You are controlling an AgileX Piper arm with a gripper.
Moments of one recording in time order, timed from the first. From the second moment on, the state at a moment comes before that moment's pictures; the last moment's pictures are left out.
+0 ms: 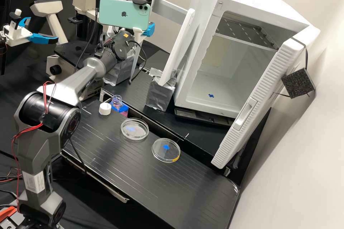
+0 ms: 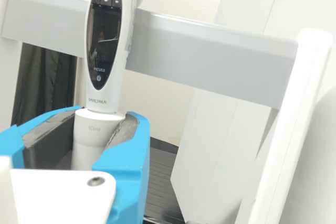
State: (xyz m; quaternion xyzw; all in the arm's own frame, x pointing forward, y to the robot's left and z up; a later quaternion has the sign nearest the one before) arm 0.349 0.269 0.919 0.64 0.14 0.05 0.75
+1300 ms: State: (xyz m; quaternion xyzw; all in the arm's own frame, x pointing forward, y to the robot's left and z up) arm 0.355 0.264 0.910 0.64 0.15 0.04 0.75
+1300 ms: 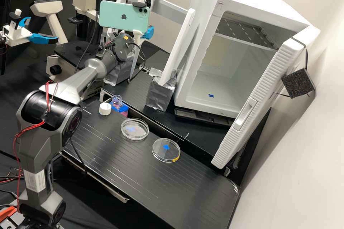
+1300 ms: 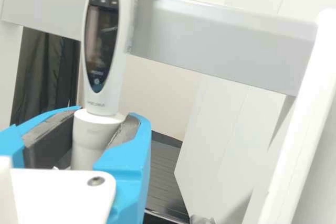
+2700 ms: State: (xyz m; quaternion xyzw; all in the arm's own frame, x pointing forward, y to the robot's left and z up) arm 0.237 0.149 0.893 0.68 0.03 0.24 0.70
